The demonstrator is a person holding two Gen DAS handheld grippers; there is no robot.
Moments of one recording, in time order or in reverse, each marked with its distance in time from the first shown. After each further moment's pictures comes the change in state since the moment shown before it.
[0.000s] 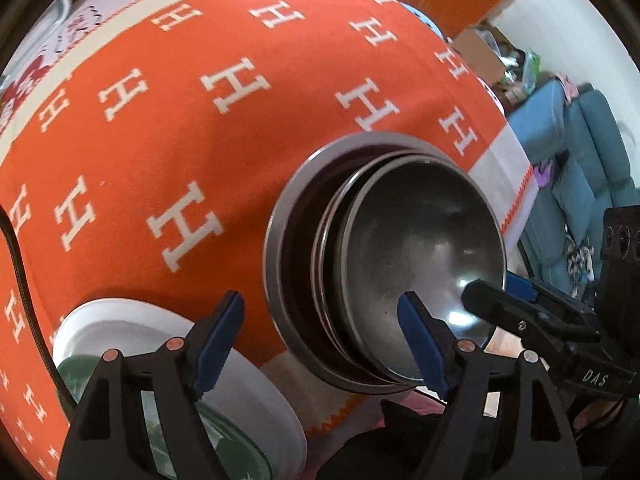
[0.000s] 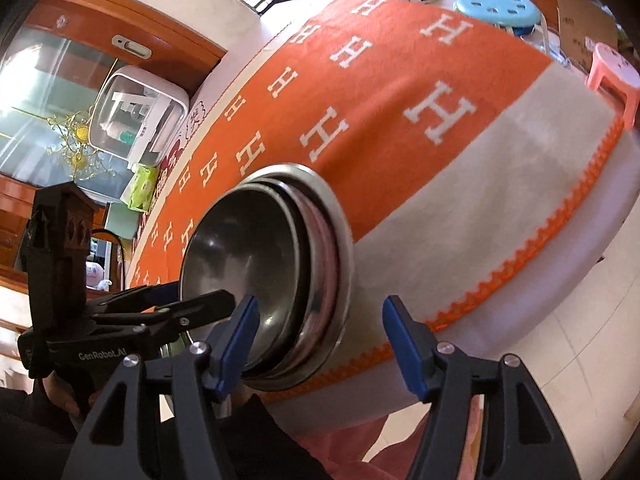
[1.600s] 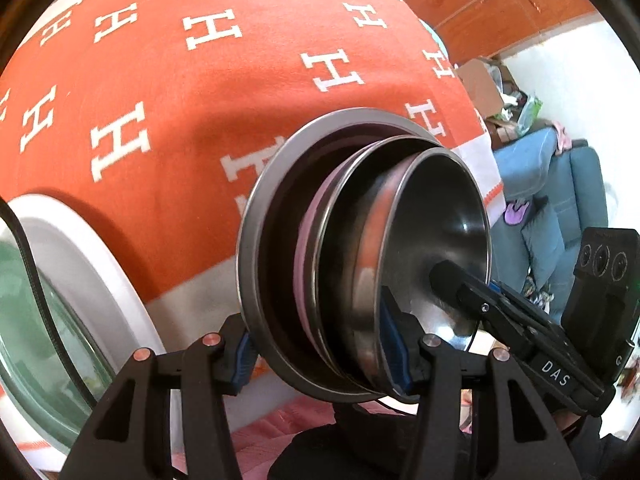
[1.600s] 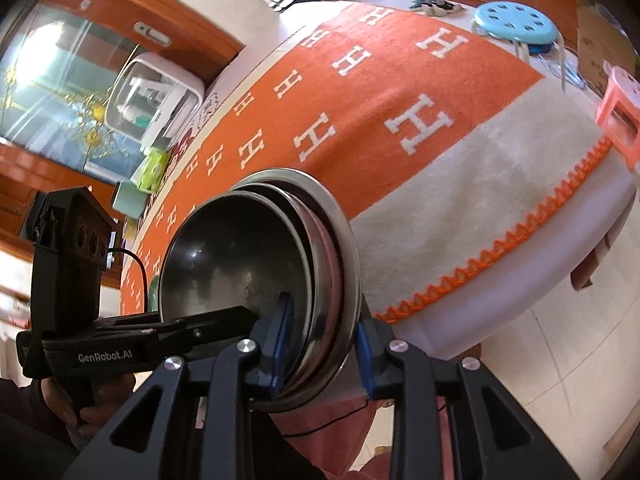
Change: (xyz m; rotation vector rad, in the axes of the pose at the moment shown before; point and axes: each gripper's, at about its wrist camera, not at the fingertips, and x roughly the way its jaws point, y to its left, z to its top) left arm 0.011 -0.036 -0.036 -0.220 -0.016 -0.135; right arm -0.030 -0.027 0.000 -0.136 0.015 0.022
